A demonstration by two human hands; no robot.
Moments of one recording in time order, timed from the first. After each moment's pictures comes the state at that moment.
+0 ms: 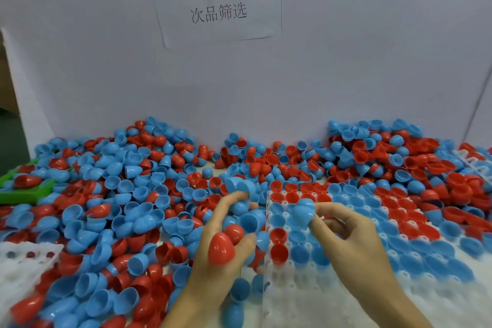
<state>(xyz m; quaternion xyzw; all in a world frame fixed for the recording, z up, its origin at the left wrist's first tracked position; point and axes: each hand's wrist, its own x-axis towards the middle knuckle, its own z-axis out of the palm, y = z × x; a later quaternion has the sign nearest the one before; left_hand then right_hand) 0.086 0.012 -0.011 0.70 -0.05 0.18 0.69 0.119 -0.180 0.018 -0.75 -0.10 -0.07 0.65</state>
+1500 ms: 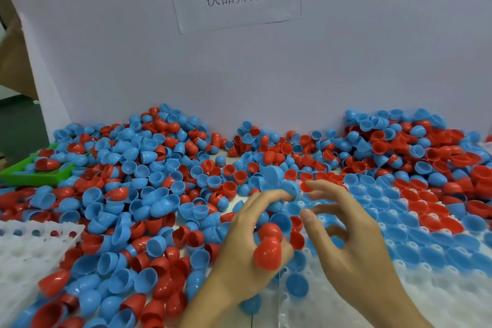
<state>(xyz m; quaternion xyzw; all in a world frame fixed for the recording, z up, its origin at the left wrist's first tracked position) 0.076 0.002 0.004 0.81 -0.10 0.16 0.55 0.106 -0.158 0.011 -0.77 -0.22 -0.16 0.57</state>
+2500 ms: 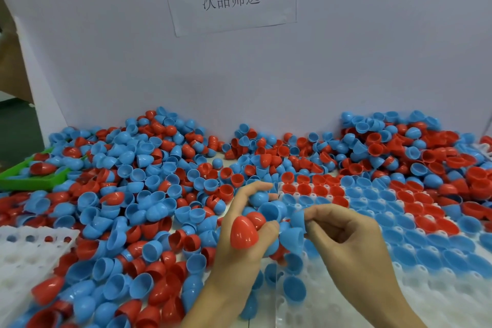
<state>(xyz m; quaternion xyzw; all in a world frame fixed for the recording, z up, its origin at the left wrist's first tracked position) 0.078 -0.006 -0.001 0.66 -0.02 0.16 0.73 0.109 -0.159 0.009 -0.74 -0.16 -0.11 0.65</state>
